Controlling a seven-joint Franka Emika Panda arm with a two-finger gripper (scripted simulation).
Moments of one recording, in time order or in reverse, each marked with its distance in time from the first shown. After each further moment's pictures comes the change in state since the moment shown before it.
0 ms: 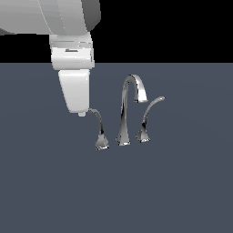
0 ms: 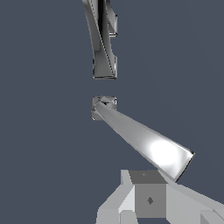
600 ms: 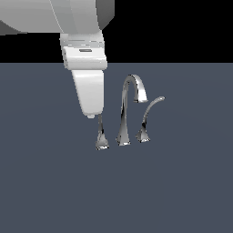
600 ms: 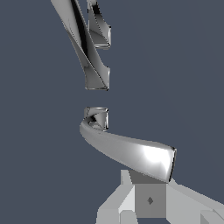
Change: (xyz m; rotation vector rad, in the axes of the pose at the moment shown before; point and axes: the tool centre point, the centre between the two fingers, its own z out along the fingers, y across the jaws) arm 0.023 0.017 0.000 -0.003 0.001 -0.023
